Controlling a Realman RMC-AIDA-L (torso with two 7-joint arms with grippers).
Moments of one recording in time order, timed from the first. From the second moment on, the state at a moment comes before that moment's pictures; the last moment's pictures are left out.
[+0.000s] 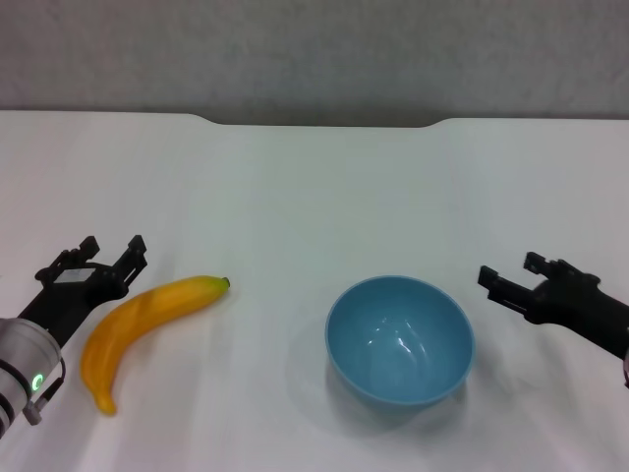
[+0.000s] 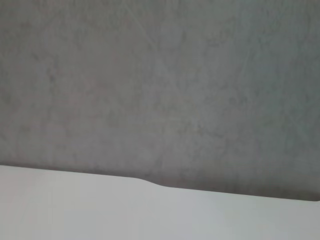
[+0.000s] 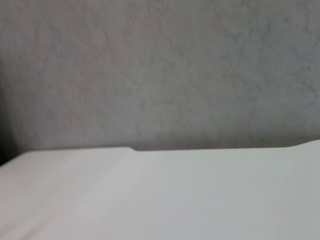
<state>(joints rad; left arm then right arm) -0.37 -2.03 -1.15 -0.37 -0.33 -0.79 2.65 0.35 1.91 1.19 0.47 -0.24 0.83 -2.22</state>
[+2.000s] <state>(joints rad) -0.39 -2.04 -1.15 -0.37 -0.33 -0.76 2.66 0.75 2.01 1.70 0.65 -2.18 0.92 -0.70</state>
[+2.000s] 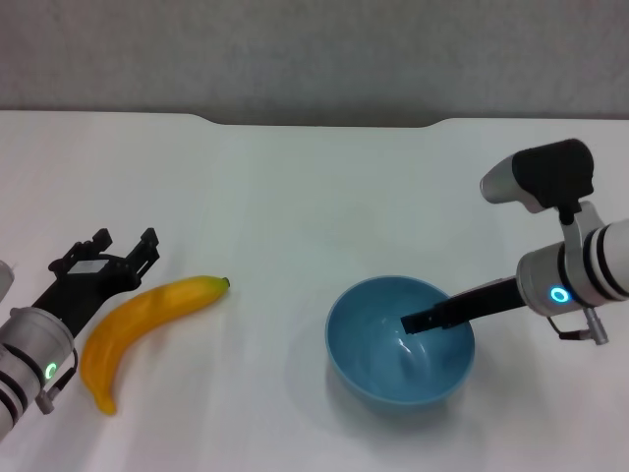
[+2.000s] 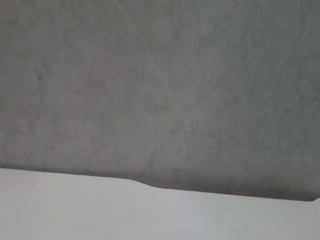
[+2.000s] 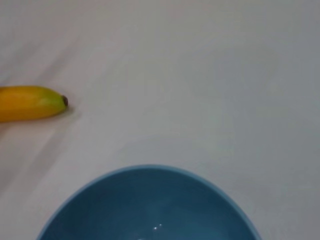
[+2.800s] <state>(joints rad) -0.39 -2.04 -1.15 -0.37 -0.33 -0.76 2.65 0.76 2.01 1.60 0.58 -2.14 0.81 -0.72</state>
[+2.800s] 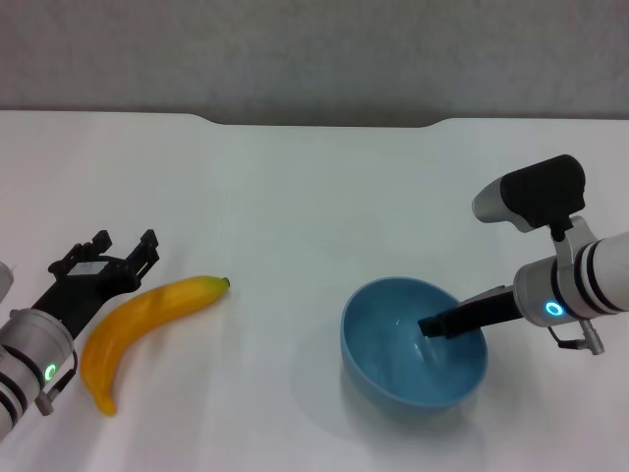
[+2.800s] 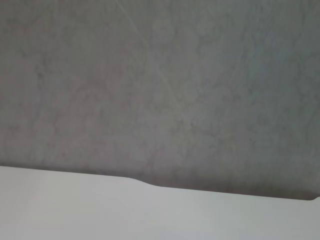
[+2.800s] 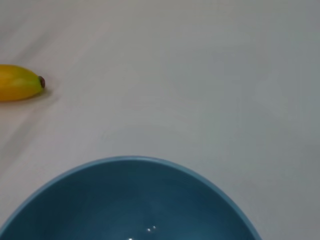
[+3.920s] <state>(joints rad) -0.37 -1.96 -1.14 -0.54 -0.13 -0.63 2.41 0.52 2.01 1.59 0.91 -2.13 0.76 -0.72</state>
